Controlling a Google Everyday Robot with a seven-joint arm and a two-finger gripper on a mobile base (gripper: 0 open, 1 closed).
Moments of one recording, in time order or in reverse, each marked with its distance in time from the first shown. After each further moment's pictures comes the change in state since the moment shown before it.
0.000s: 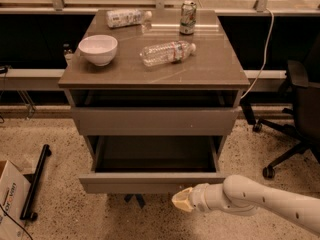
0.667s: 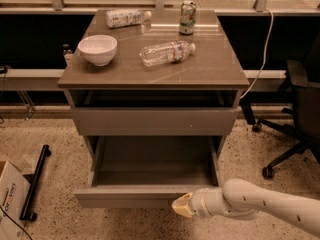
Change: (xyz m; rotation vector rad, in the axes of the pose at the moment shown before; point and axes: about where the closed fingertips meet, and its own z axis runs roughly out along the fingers) arm 0.013 0.021 -0.001 -0.021 0.038 0.017
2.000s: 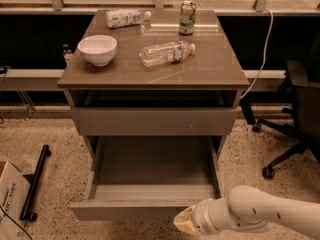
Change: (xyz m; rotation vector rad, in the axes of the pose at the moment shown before) arm -0.006 0.077 -0.056 -0.026 0.102 -0.002
